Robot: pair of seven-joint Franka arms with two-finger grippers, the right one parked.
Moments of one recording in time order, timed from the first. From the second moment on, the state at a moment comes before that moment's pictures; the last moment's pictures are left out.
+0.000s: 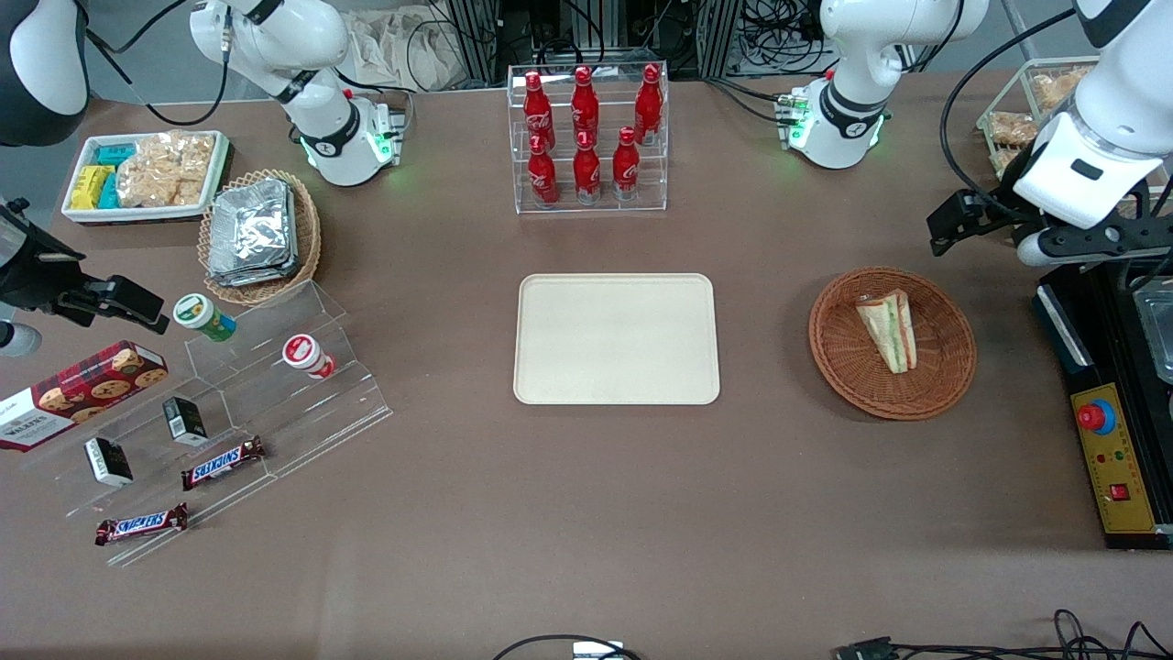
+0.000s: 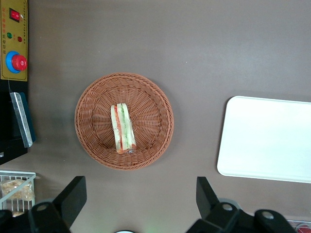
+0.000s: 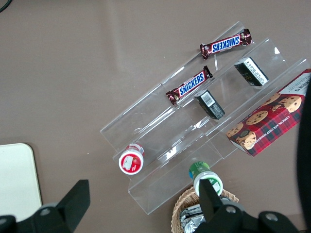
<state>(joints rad) -0.07 -0.09 -0.09 -1.68 0.01 1.56 -0.22</state>
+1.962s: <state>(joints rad) -0.05 -0.01 0.06 -2.59 0.09 2.57 -0.21</state>
